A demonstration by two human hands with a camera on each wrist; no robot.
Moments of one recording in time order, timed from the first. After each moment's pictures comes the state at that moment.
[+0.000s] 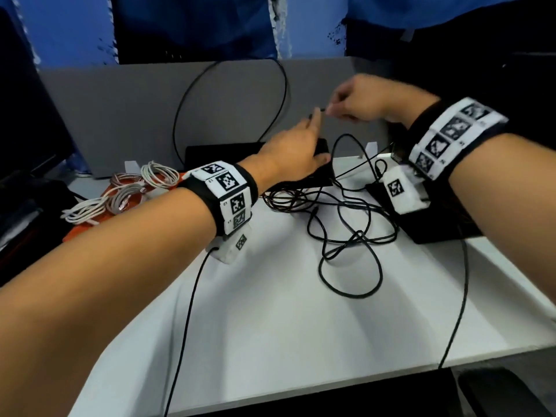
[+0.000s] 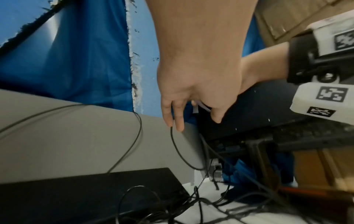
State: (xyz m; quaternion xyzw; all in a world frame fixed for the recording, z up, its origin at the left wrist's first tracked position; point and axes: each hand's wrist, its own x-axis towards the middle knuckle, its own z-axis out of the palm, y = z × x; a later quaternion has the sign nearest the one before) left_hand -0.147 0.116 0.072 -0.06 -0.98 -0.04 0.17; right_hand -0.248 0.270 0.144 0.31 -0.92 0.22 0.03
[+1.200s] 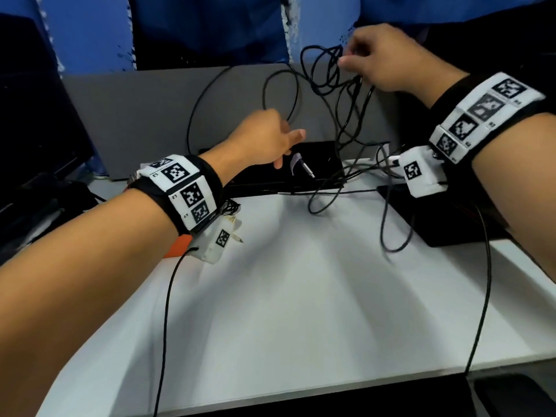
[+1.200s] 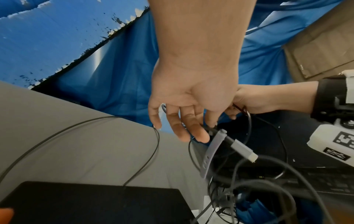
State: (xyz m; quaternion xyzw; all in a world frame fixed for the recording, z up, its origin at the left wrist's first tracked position) left_hand -0.108 0.066 0.104 0.04 -0.97 -0.16 0.16; right_hand -0.242 0.272 0.180 0.37 -0.86 0.23 0.27
